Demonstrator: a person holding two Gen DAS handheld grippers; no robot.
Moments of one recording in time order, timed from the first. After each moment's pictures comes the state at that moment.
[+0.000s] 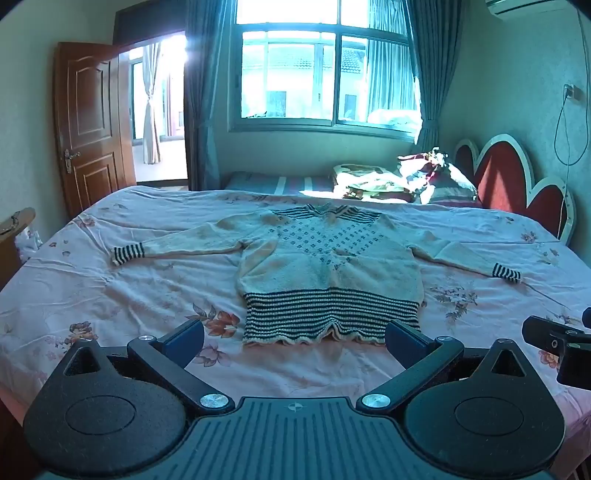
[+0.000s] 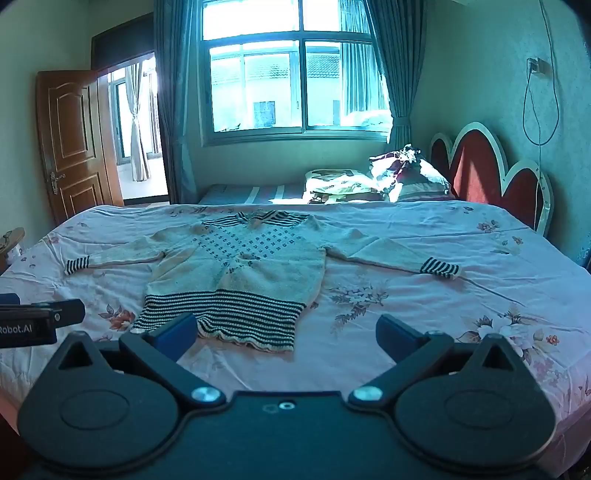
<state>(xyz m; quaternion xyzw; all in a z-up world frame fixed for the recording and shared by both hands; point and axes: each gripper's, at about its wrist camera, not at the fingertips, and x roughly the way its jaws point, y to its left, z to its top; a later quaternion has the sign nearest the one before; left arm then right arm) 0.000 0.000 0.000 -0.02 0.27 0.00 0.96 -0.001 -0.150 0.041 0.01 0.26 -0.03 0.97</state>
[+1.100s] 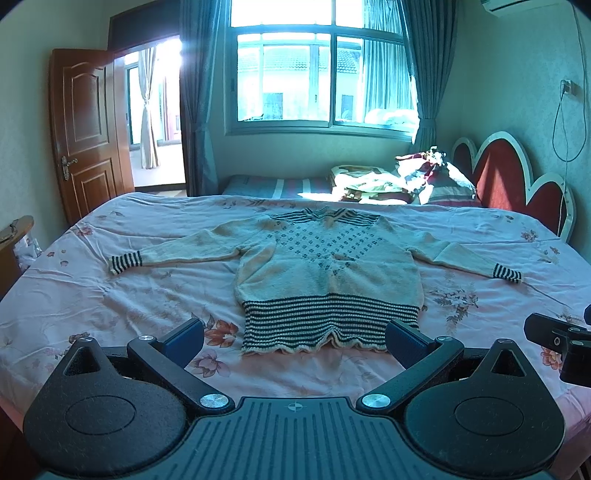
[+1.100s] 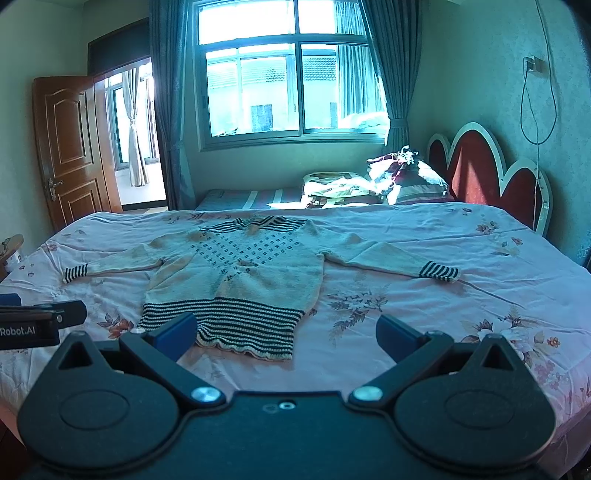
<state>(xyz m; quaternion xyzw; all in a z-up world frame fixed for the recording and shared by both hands) 0.006 -0.004 0.007 0.00 0.26 0.01 0.96 0.004 -0.152 0.042 0.02 0.25 -0.03 0.97</state>
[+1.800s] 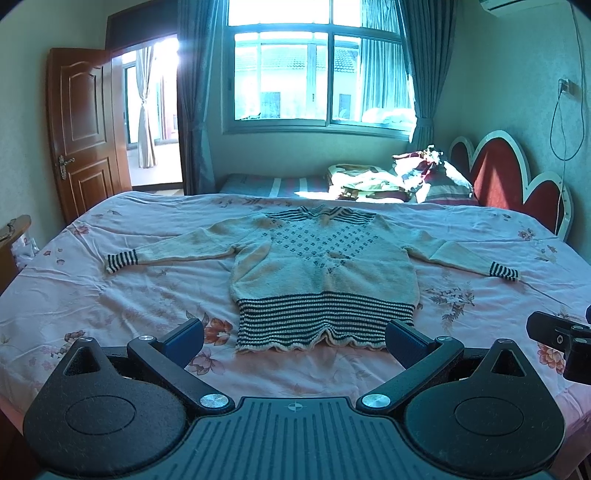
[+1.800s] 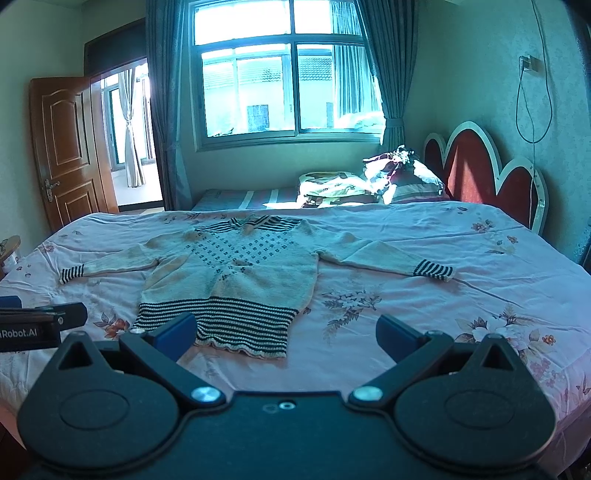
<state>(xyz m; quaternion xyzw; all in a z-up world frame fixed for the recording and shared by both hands) 0.007 -0.011 0.003 0.00 0.27 0.00 0.96 -0.001 -0.158 0.043 0.02 0.25 -0.03 0.97</state>
